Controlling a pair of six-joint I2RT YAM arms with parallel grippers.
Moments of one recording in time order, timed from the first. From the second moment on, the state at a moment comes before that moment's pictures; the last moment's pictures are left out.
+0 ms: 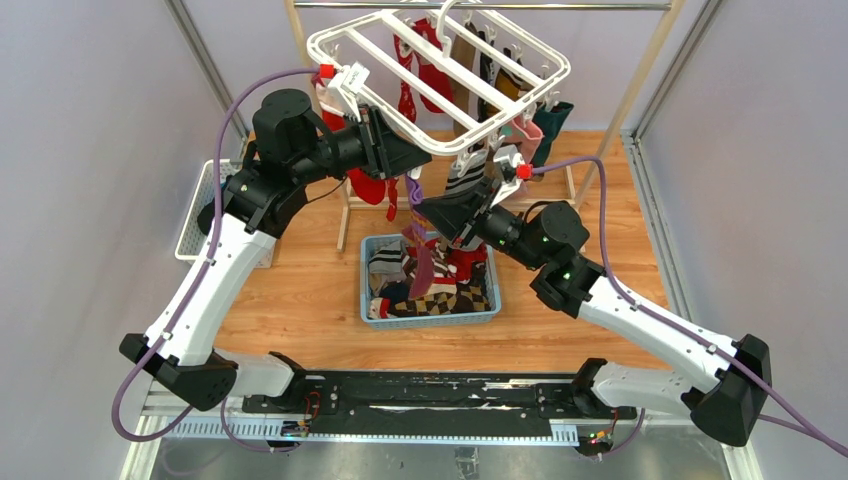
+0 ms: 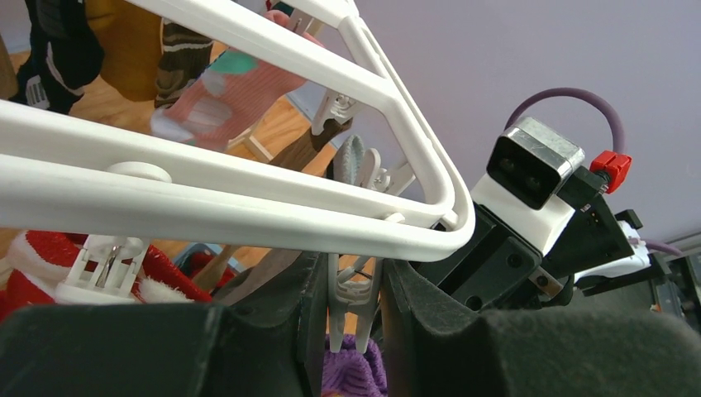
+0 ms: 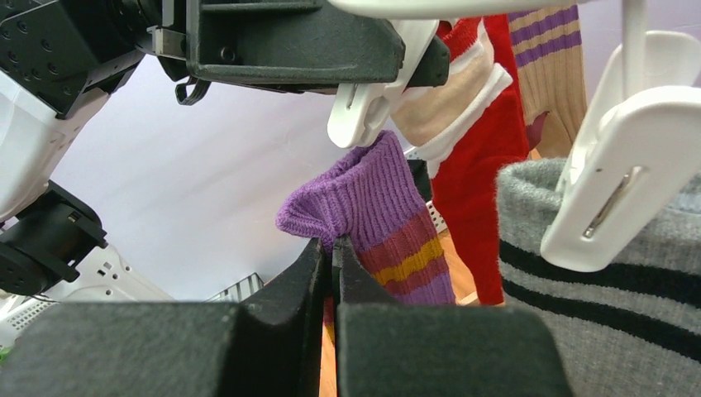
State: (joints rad) left arm -0.52 1.31 1.67 -0.44 0.54 -0.55; right arm 0.87 1.10 0.94 0.44 -0.21 0.43
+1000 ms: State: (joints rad) left arm -0.52 1.31 1.67 -0.44 0.55 -0.56; right arm 0.82 1.07 0.94 0.52 -0.22 0.48
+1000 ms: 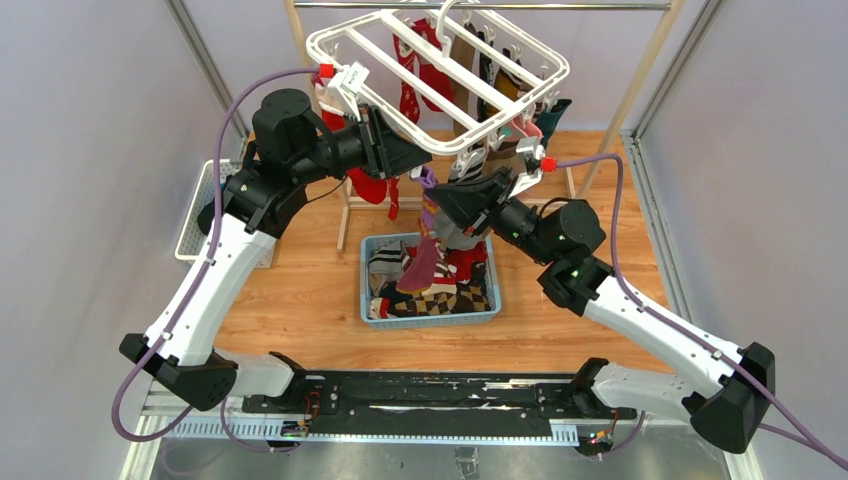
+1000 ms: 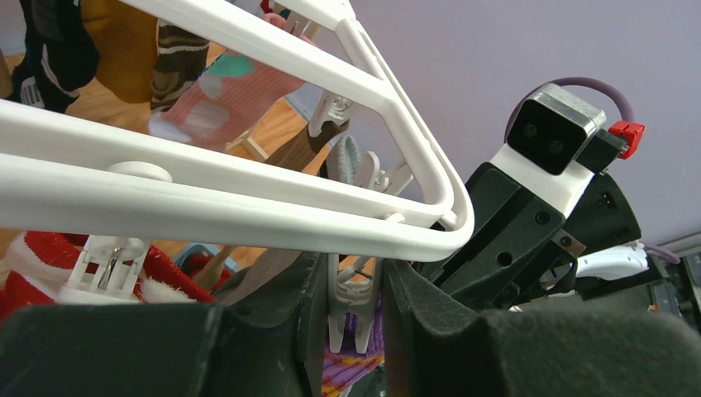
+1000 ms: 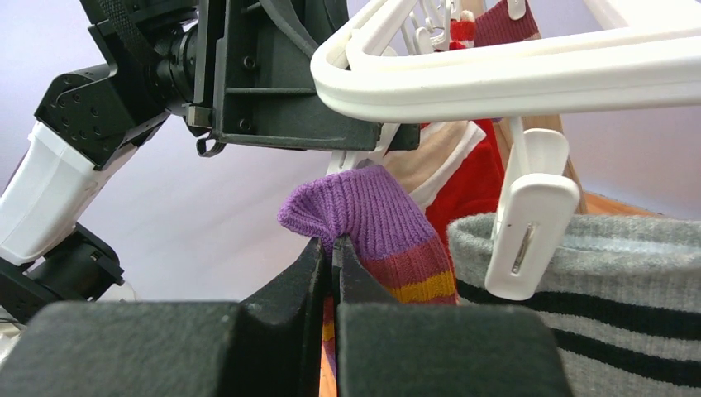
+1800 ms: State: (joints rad) left arm -0.52 1.31 1.68 -0.44 0.55 -0.59; right arm 0.87 1.09 0.93 0.43 -0.05 0.38
